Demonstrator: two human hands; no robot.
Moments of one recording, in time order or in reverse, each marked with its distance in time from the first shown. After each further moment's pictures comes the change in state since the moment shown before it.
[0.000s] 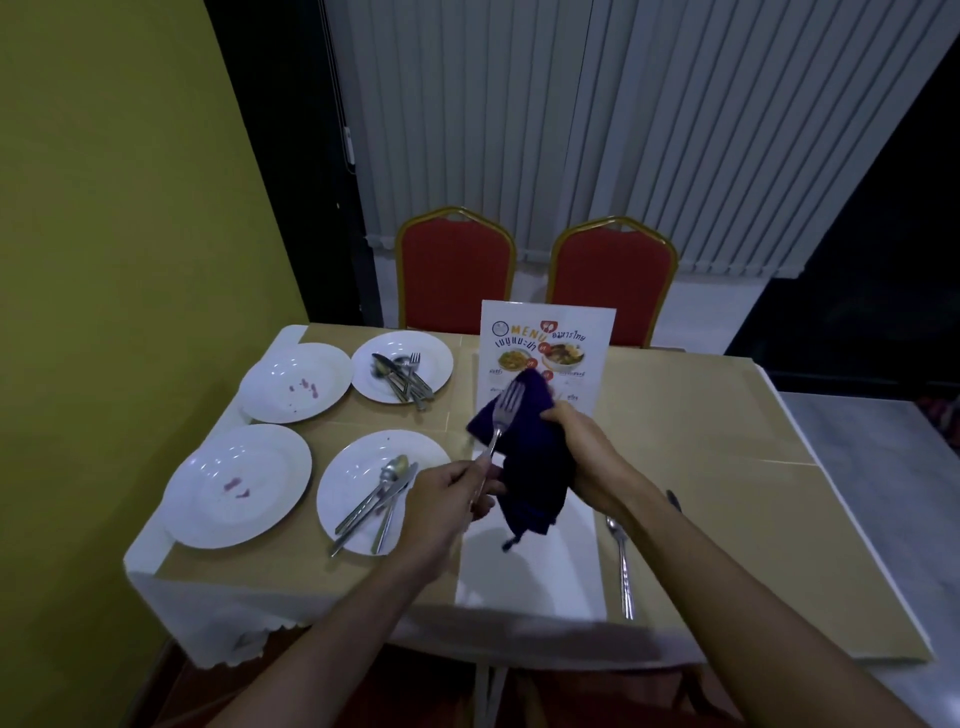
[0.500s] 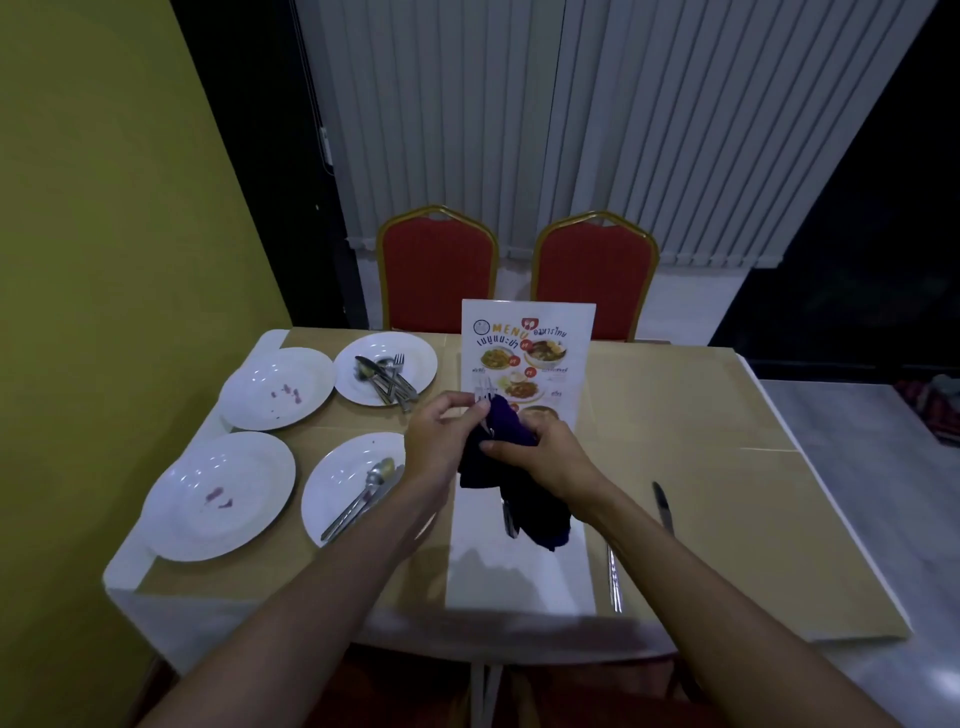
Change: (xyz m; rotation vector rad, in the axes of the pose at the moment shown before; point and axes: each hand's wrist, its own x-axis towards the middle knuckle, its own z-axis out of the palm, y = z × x) left_hand 0.044 0.037 0.023 0.094 0.123 0.179; right_hand -0.003 0.016 -0.002 -0.369 -0.065 -0.294
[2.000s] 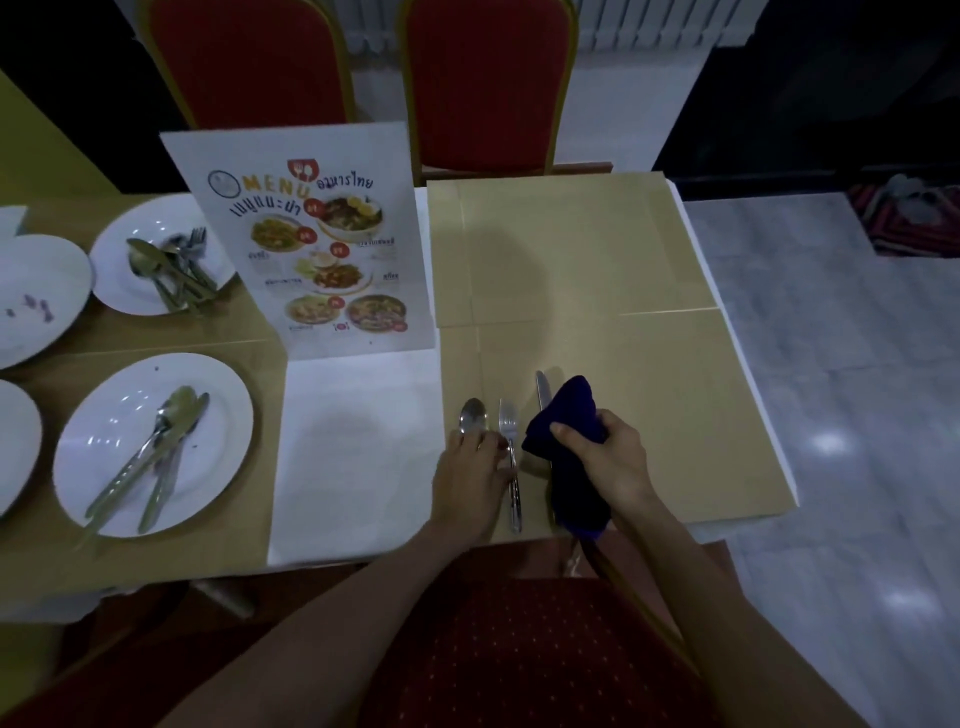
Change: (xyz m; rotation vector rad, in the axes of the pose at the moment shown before) left_hand -0.016 -0.237 0.212 1.061 -0.426 0.293; right_hand -0.055 0.216 -0.204 0.025 0.492 0.492
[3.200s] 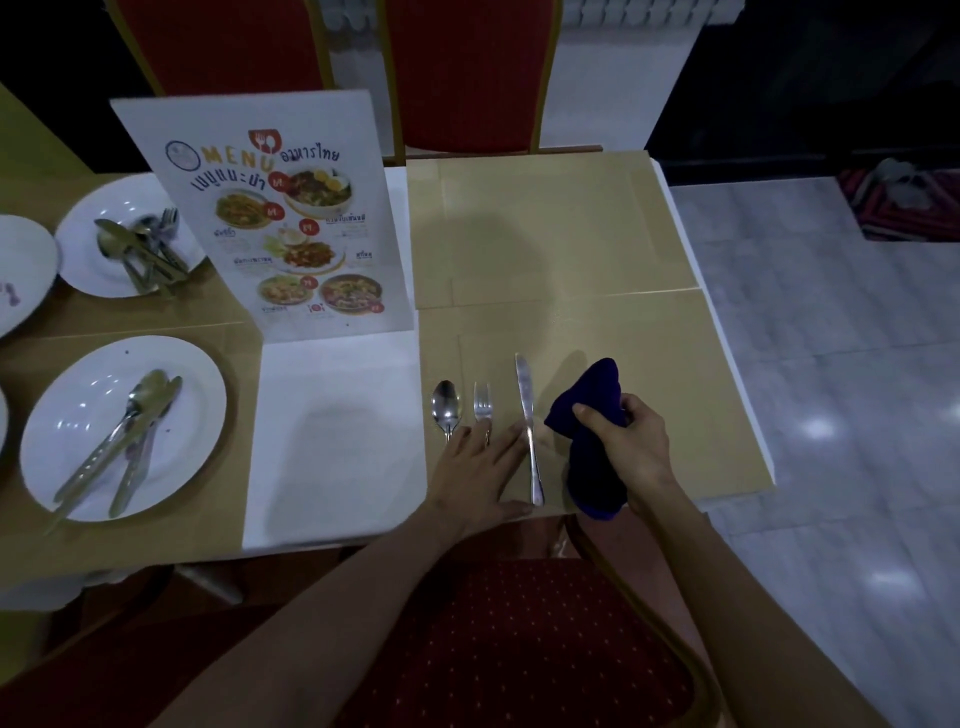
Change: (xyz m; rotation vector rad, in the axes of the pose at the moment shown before) left_hand -0.001 0.001 0.026 0.547 -0.374 0.345; right_hand 0.007 0.018 -0.041 0.006 0.132 0.040
